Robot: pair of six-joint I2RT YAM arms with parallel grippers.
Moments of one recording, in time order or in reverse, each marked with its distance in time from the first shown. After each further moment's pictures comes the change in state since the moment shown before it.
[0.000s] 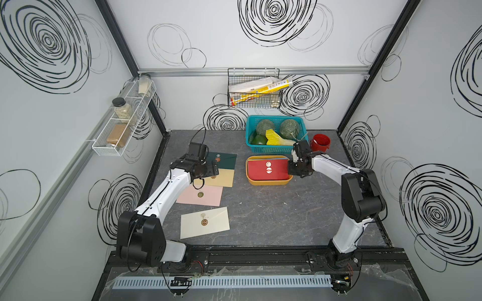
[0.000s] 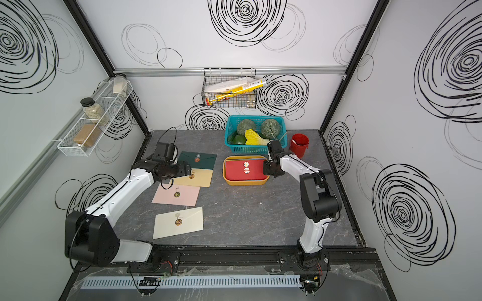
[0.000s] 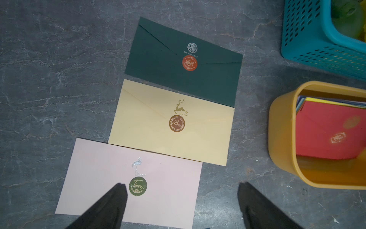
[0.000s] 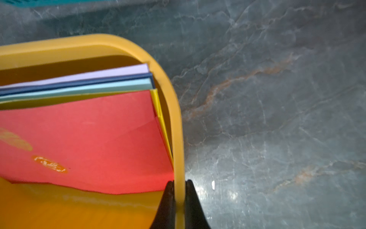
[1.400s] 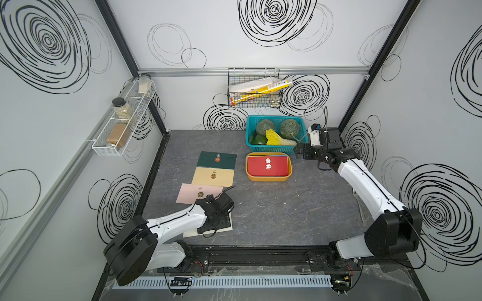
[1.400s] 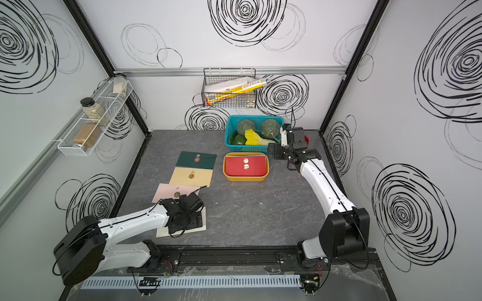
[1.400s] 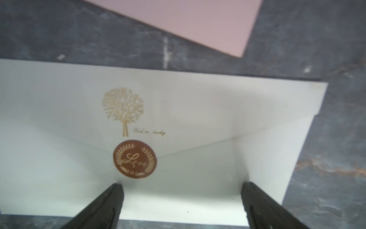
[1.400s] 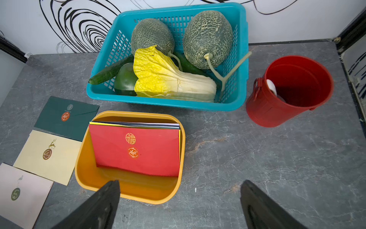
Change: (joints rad) left arm -0.607 -0.094 -0.520 -0.069 -0.082 -0.650; right arm -0.078 -0.417 0.015 -0.010 -0.035 -0.150
